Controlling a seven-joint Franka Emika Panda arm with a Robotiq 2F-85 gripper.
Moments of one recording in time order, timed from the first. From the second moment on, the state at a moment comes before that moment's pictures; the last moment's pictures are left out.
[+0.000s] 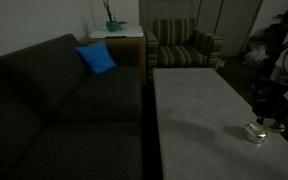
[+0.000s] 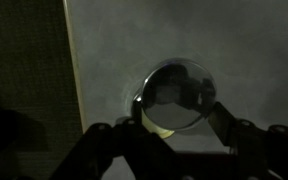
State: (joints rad) arm 0.07 1.04 -0.11 -1.90 0.06 2.88 0.18
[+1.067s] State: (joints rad) arm 0.00 1.09 -0.10 -1.82 0.07 2.86 0.20
